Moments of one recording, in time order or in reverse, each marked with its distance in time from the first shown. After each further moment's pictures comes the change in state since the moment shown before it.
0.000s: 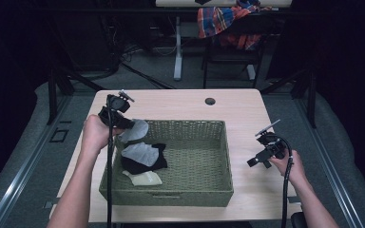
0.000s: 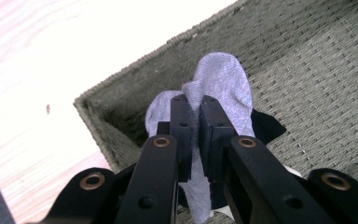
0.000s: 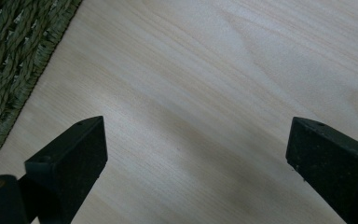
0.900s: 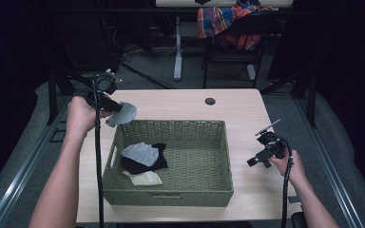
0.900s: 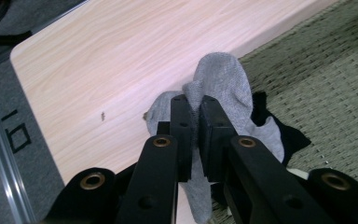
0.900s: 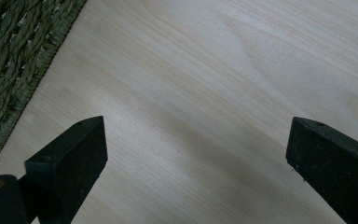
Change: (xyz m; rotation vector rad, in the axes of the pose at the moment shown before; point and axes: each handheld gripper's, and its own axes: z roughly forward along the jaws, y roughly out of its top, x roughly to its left) left arm 0.032 0.019 -0.037 -0.015 0.072 -0.020; right arm 0.000 0.000 -0.001 -0.012 0.000 -0.004
